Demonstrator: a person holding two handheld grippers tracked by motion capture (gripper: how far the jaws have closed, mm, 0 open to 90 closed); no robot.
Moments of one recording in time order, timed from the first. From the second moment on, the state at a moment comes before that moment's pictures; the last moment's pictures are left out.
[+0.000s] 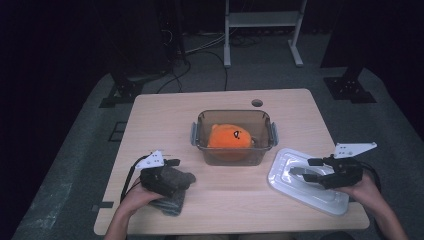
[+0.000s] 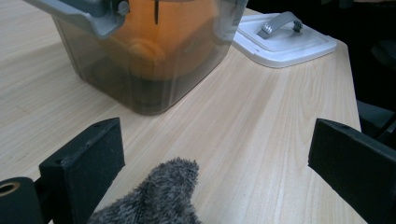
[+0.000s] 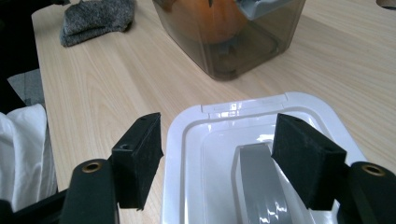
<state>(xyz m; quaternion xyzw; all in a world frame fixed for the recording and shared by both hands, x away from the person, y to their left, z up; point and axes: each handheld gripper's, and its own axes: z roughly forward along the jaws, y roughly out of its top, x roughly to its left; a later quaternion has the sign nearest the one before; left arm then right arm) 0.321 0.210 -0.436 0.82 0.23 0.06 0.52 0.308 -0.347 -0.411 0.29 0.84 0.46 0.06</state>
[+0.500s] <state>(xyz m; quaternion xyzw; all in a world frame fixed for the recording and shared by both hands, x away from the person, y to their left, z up) 0.320 0.211 -0.435 0.82 0.23 0.06 0.53 0.304 -0.341 -0.411 0.28 0.84 0.46 0.07</state>
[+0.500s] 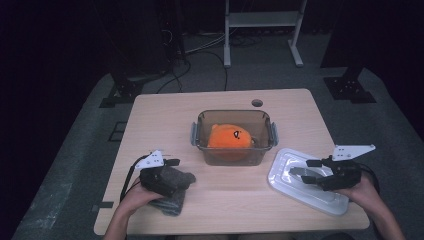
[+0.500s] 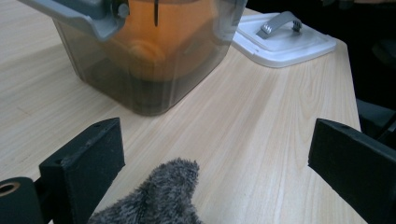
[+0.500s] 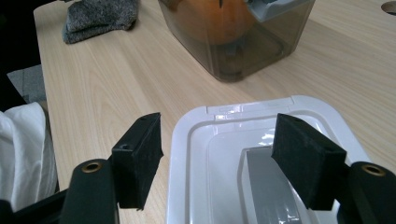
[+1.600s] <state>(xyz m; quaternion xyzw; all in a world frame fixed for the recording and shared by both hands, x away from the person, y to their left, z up) 0.320 0.220 -0.438 0.81 0.24 0.06 0.52 0.315 -0.363 -0.459 0.31 0.84 0.43 0.10</state>
